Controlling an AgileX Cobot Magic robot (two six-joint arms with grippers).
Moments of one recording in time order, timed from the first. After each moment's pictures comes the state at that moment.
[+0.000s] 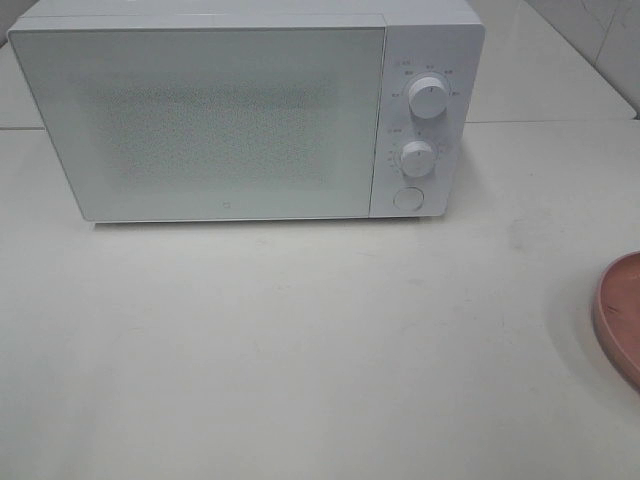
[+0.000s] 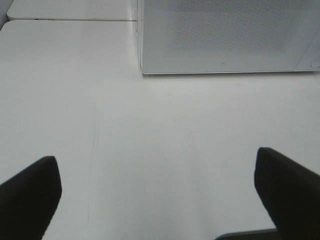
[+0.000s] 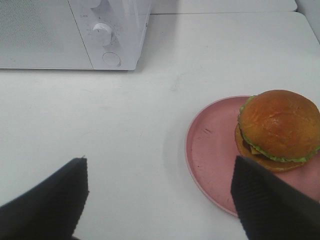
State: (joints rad) left arm 0.04 0.00 -0.51 -0.19 1.08 0.08; right arm 0.12 0.09 -0.54 0.08 0.98 0.08
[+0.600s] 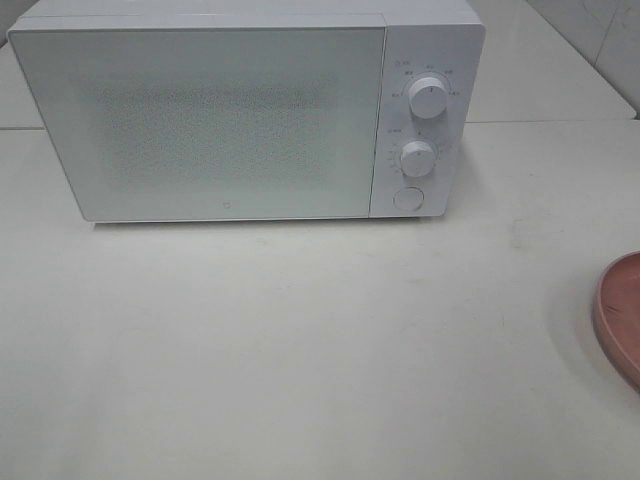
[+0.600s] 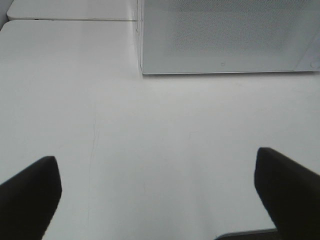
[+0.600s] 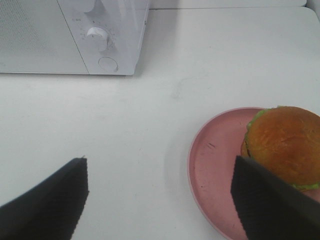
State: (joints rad) left arm 0.04 0.00 -0.51 -0.19 1.08 0.08; right arm 0.12 0.34 -0.55 0.08 0.80 0.07
